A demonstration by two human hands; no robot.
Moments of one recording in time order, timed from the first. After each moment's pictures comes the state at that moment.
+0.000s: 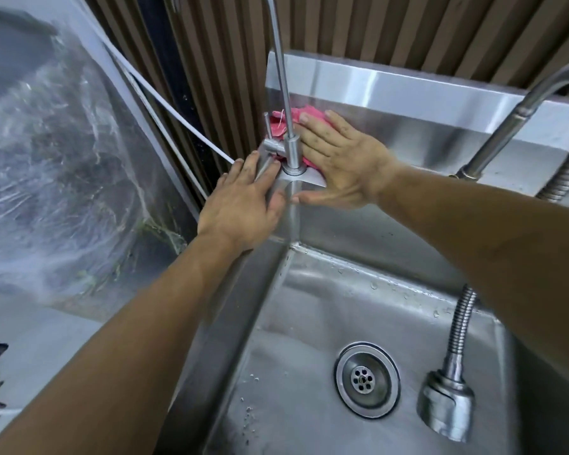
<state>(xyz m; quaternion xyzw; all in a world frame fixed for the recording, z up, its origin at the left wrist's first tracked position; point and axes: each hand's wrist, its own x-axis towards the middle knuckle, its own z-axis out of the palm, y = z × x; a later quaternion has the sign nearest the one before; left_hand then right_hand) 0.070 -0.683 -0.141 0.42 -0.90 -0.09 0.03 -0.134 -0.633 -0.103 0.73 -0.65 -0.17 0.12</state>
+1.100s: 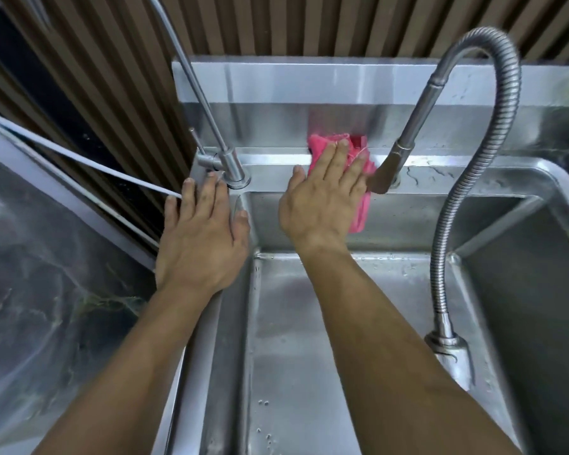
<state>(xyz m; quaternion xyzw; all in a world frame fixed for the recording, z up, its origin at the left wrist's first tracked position) 0.068 -0.683 -0.151 0.36 -0.93 -0.04 0.02 -0.067 -0.606 -0.152 0.19 -0.98 0.10 0.01</state>
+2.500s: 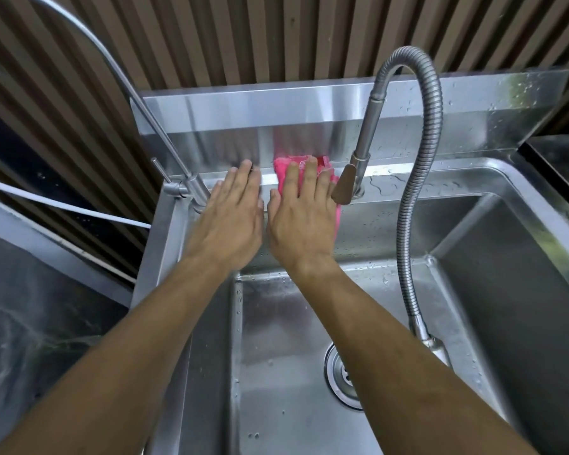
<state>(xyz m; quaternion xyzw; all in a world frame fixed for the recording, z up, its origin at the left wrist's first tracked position) -0.013 -0.682 -0.155 0.19 -0.98 -0.07 0.07 -0.084 -0.584 -0.160 0.28 -0.95 0.10 0.07</state>
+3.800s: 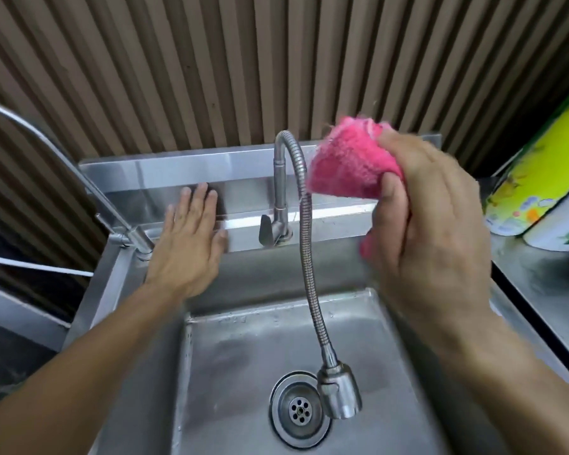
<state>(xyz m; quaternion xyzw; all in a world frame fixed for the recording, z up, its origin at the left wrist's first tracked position) -0.041 -0.660 -0.136 0.18 -0.97 -0.03 0.14 -0.110 -0.366 -0.020 0.39 -0.75 0.36 0.40</state>
